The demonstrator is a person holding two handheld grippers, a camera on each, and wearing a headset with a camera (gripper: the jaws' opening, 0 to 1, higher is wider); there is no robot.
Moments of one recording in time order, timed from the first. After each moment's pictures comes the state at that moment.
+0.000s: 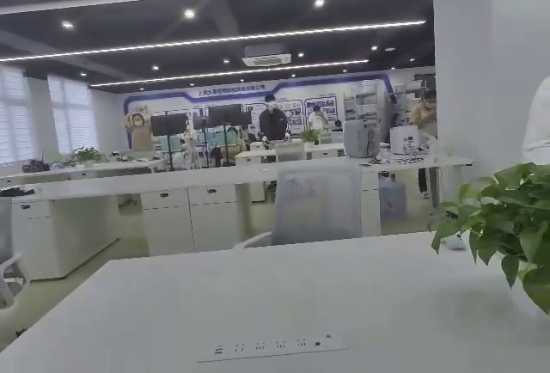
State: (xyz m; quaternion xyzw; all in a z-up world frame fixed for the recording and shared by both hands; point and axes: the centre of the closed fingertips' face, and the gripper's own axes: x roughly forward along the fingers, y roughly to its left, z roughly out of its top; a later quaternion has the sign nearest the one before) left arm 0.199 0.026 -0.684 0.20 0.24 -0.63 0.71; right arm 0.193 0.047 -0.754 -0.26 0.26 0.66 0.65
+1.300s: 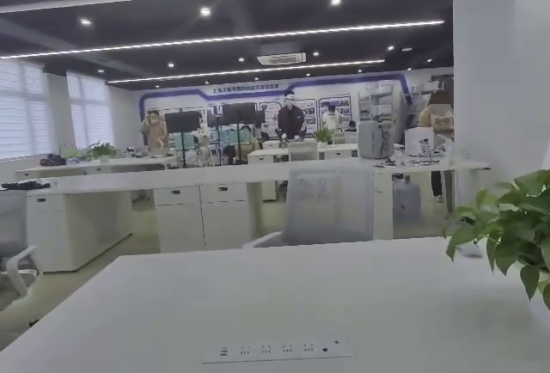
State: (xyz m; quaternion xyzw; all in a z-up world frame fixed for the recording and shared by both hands) left arm 0.201 0.074 -0.830 0.32 0.39 -0.59 0.63; right arm 0.190 0.029 -0.846 -0.28 0.33 0.62 0.65
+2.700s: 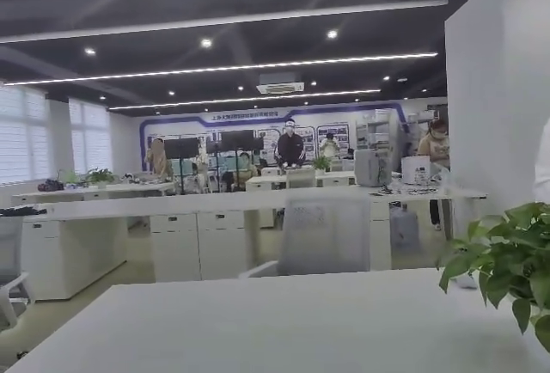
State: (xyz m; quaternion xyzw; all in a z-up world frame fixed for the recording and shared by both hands) left arm 0.199 0.105 -0.859 0.34 0.50 -0.49 0.63; right arm 0.225 -0.082 -0.759 -0.09 0.27 0.41 0.87
